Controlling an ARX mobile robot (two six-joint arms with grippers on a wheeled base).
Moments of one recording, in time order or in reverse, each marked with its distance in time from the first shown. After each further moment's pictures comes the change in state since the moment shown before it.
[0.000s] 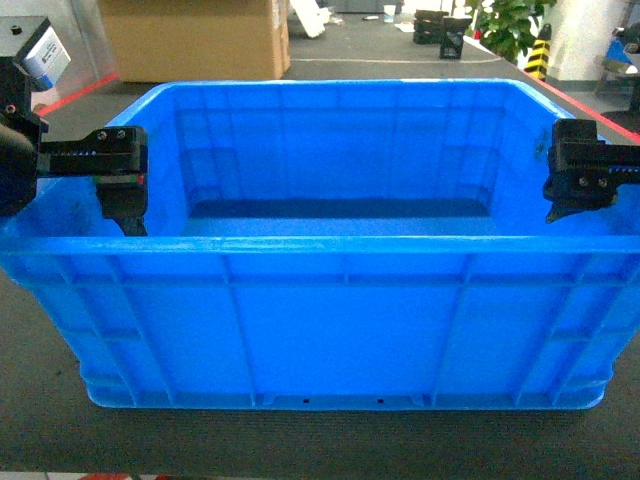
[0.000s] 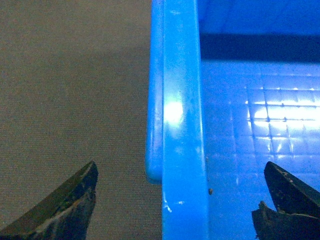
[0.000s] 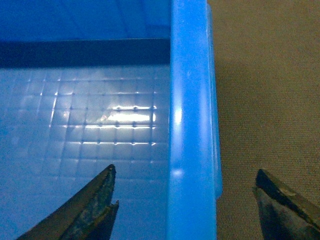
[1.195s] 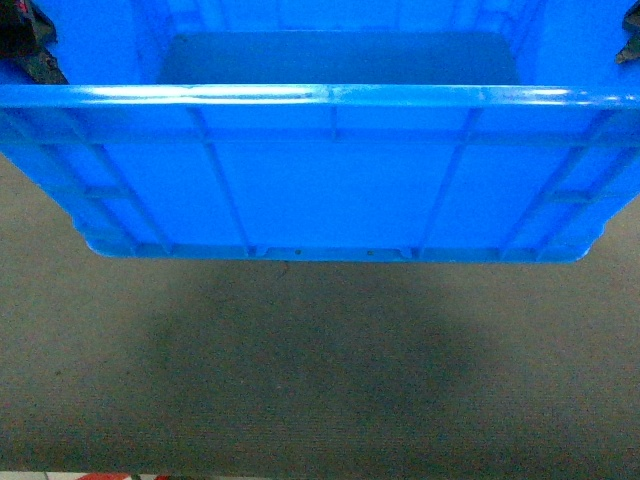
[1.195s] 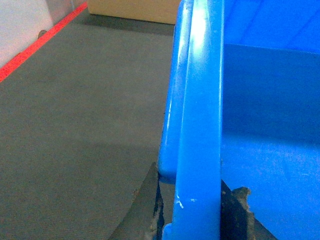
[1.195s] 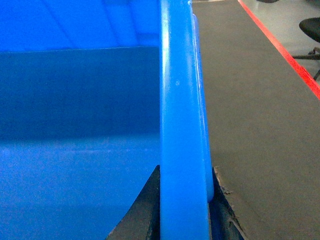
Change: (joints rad) left arm -0.029 -0.163 -0.033 0.304 -0.091 -0.026; right arm 0.060 -0.177 -0.055 0.304 0.113 0.002
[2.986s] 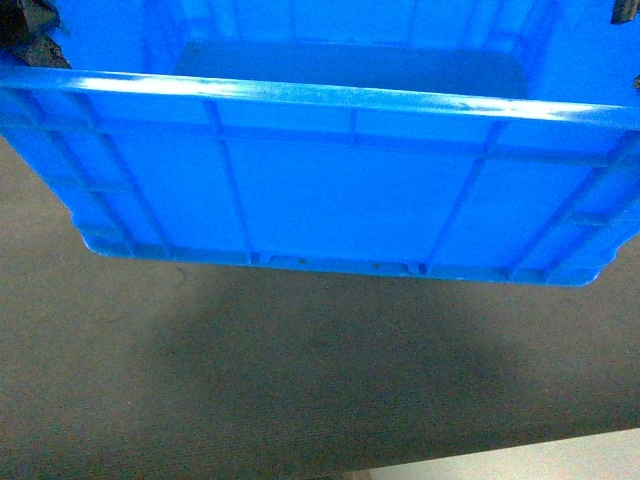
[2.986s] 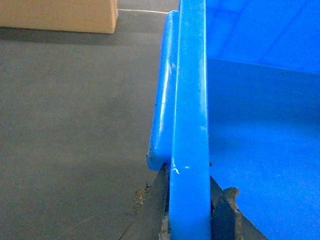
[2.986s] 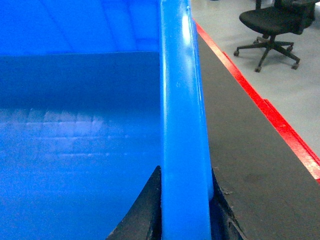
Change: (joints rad) left arm -0.015 -0.052 -0.048 0.042 0.059 0.003; right arm -0.016 -0.029 -0.076 0.055 -0.001 0.019
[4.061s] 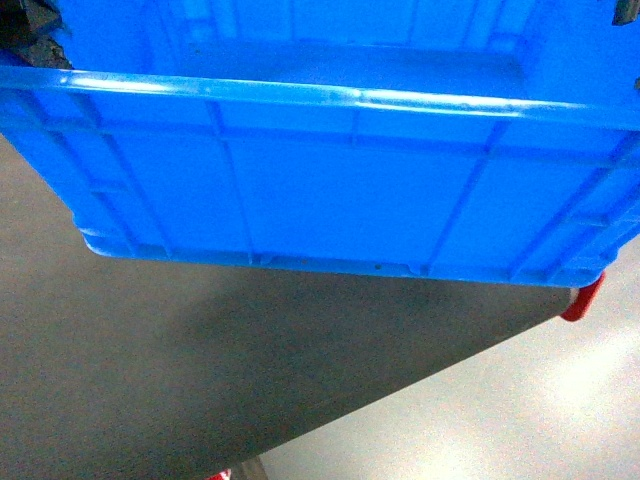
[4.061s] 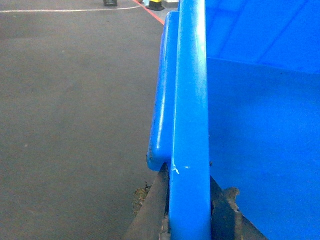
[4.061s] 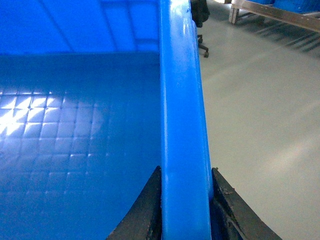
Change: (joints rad) left arm 0.000 0.000 0.000 0.000 0.001 0.000; right arm 0.000 0.000 0.000 0.000 0.000 -0.003
